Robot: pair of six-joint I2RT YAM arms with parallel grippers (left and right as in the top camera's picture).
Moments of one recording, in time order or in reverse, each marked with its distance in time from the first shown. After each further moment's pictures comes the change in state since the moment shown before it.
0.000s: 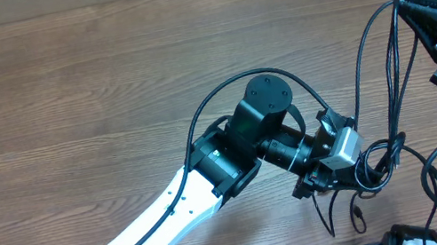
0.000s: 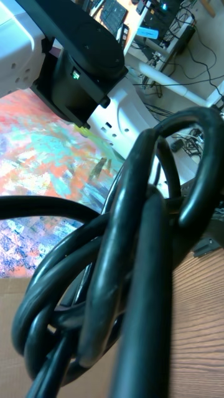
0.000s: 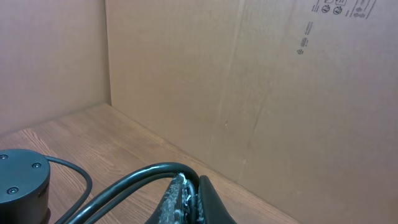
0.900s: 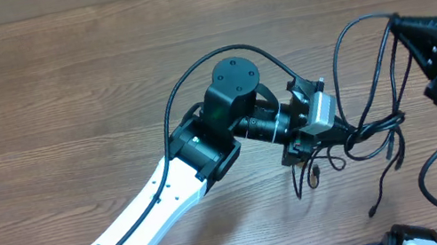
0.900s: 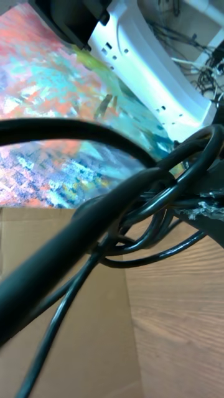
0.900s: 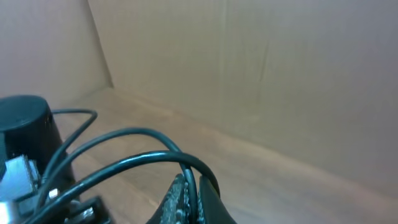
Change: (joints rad) left arm 0.125 0.000 -0.001 0.104 -0.117 0.023; right arm -0.001 0.000 0.000 -0.205 0.052 -0.002
